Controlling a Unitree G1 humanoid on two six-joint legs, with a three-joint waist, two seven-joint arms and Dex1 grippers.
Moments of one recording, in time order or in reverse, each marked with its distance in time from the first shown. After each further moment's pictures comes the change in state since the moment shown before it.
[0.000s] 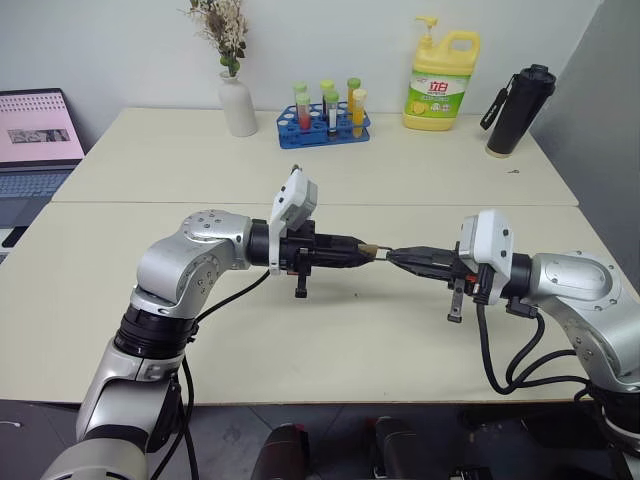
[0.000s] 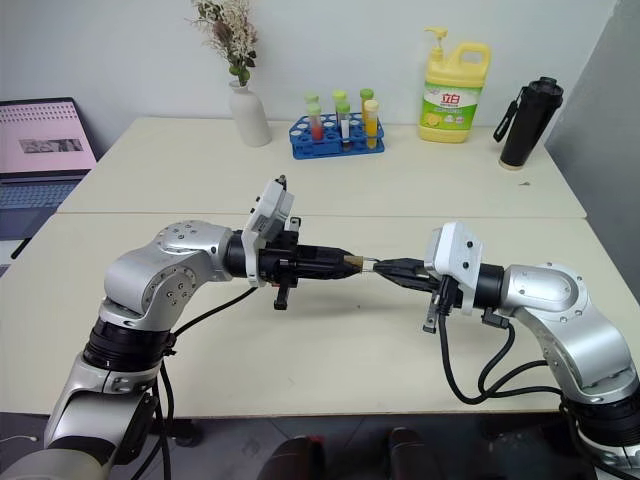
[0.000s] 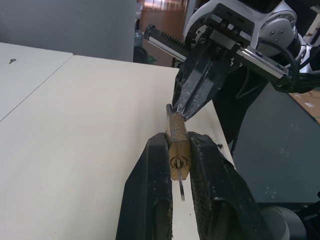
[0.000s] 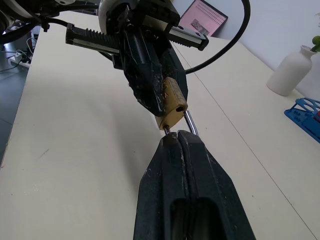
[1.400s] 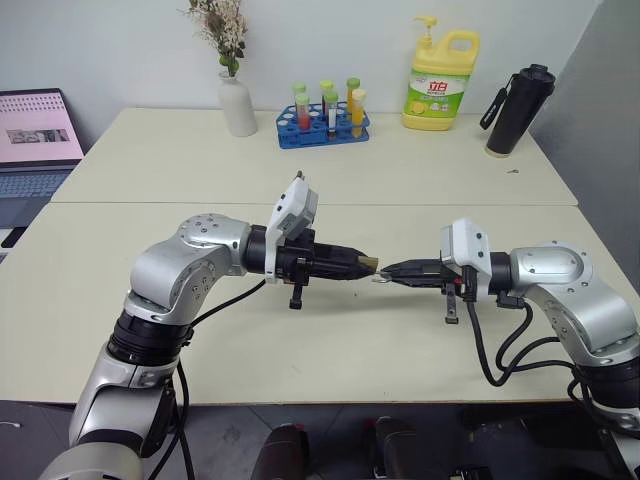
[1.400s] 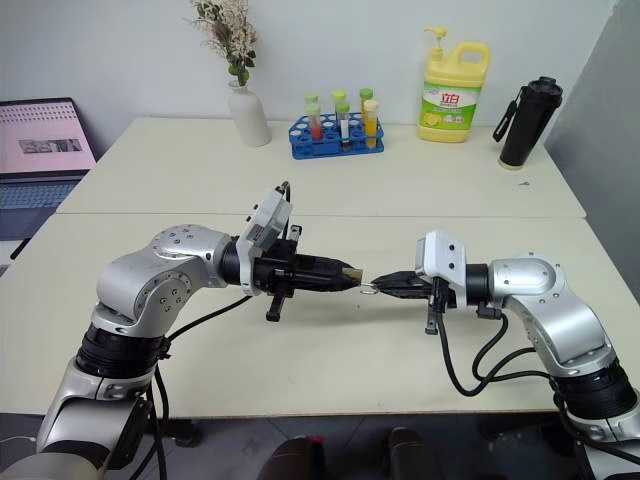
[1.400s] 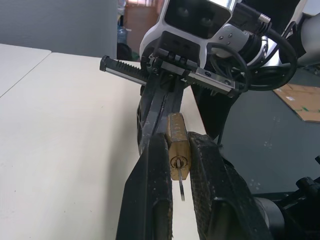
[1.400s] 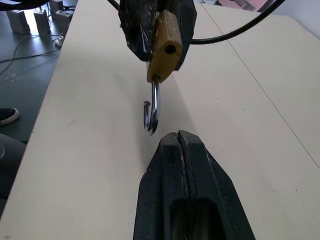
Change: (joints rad) left arm 0.021 0.022 -0.001 -0.048 -0.030 0.043 -0.029; right arm -0.070 -0.013 0.107 0.183 -0.087 -0.076 0.179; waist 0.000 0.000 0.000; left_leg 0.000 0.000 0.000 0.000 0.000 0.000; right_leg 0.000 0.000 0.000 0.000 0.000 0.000
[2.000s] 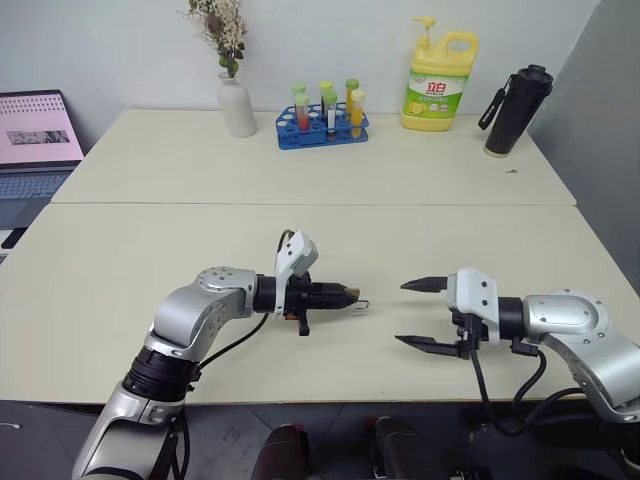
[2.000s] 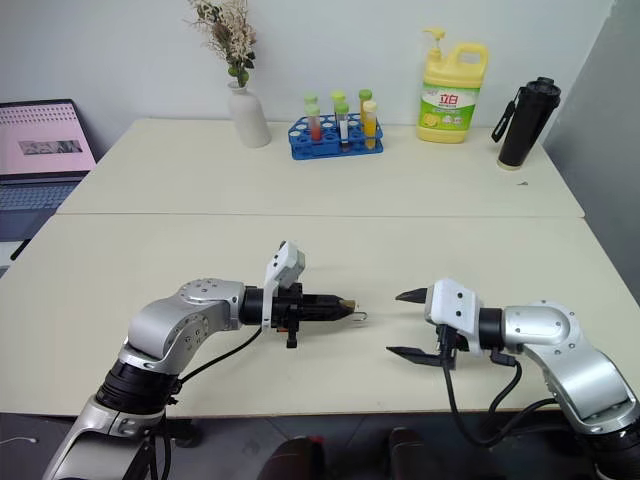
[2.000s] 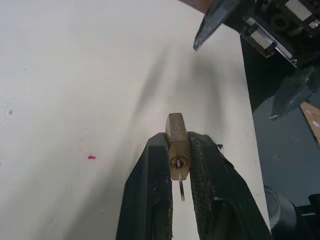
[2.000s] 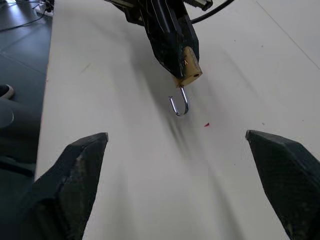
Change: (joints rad) left arm 0.205 -0.062 -0.058 0.082 0.115 0.026 0.174; right arm 0.251 -0.052 -0.010 -0.158 -0.100 0.008 -0.100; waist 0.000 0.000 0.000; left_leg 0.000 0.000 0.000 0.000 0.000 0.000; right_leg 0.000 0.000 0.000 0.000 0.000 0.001
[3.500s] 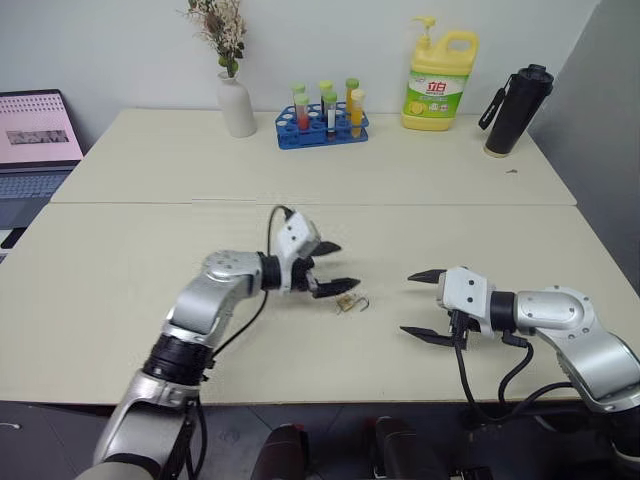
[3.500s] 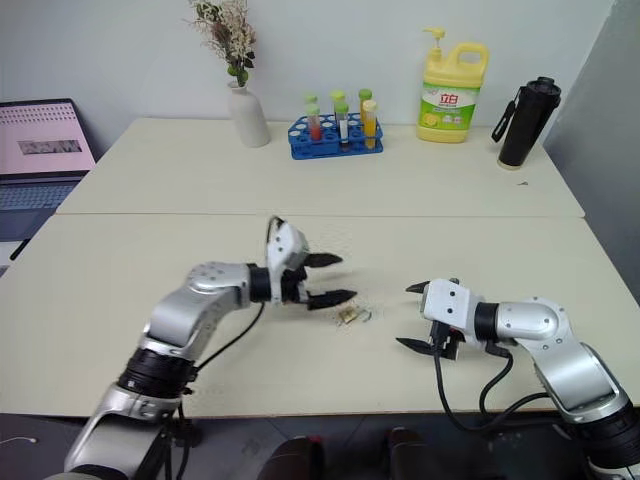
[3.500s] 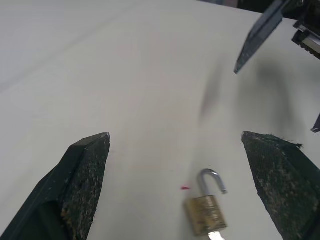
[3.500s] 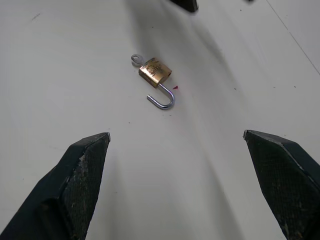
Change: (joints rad) left arm -0.048 0.020 0.062 0.038 0.194 -0.302 0.050; right arm -0.021 0.004 0.012 0.090 -0.114 -0.038 -0.023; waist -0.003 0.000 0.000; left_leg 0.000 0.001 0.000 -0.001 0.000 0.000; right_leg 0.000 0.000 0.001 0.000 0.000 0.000
